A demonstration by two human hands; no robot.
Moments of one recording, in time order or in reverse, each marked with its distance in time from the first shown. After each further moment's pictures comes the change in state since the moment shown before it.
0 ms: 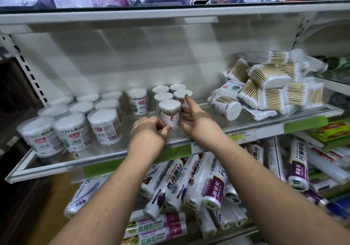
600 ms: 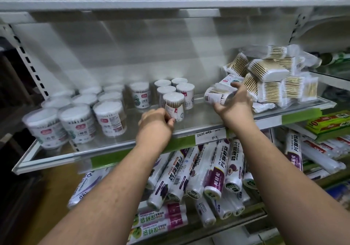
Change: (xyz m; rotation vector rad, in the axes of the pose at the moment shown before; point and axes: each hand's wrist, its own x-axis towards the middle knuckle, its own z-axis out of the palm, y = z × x) left_hand -0.003 0.006 -0.002 -0.016 -0.105 0.009; right_hand -0.003 0.037 -0.047 -0.100 0.534 0.257
